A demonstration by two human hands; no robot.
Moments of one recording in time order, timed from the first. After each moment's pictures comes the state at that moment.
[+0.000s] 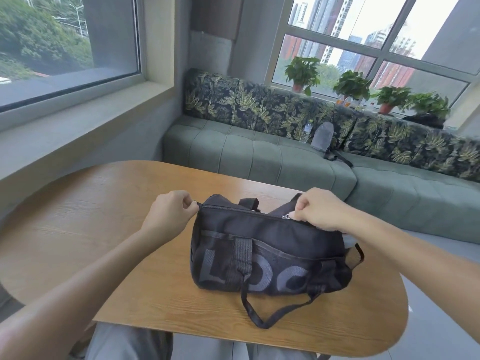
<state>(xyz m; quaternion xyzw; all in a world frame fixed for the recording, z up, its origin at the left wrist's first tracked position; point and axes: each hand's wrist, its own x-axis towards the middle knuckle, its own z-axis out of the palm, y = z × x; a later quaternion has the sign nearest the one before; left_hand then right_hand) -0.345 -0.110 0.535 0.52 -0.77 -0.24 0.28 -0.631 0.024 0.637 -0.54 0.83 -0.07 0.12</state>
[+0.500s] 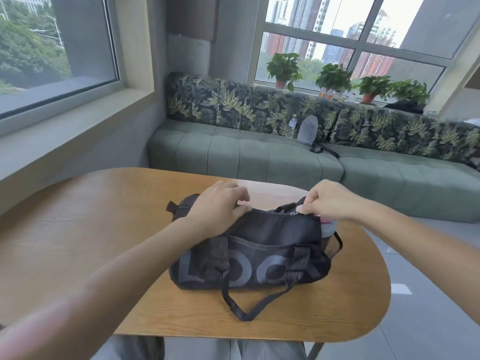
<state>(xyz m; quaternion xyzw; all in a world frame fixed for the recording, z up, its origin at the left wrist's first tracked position) -0.457 -0.057 0.579 0.28 -0.92 -0.13 0.23 -0.695 0.068 0.648 -0.50 0.84 -0.11 0.15</state>
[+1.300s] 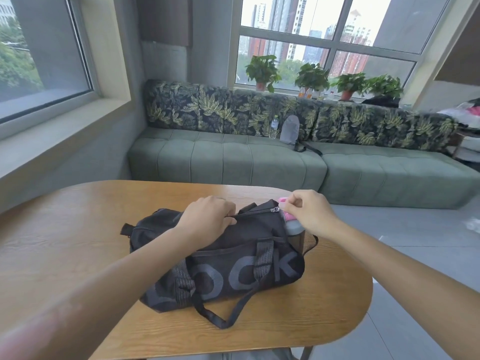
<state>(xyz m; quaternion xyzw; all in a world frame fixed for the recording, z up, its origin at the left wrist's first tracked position) -0.500 -0.047 0.577 0.29 -0.94 -0.08 0.15 -0.725 0.085 0.602 -0.48 0.82 -0.29 0.09</state>
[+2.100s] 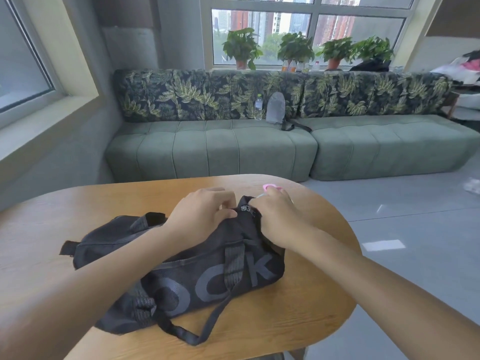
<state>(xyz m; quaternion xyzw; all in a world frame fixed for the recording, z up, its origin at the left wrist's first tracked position) -0.574 -0.038 0.574 0.21 -0.95 -0.16 0.18 -0.742 0.081 0.565 -0.59 0.80 -0.10 0.01</state>
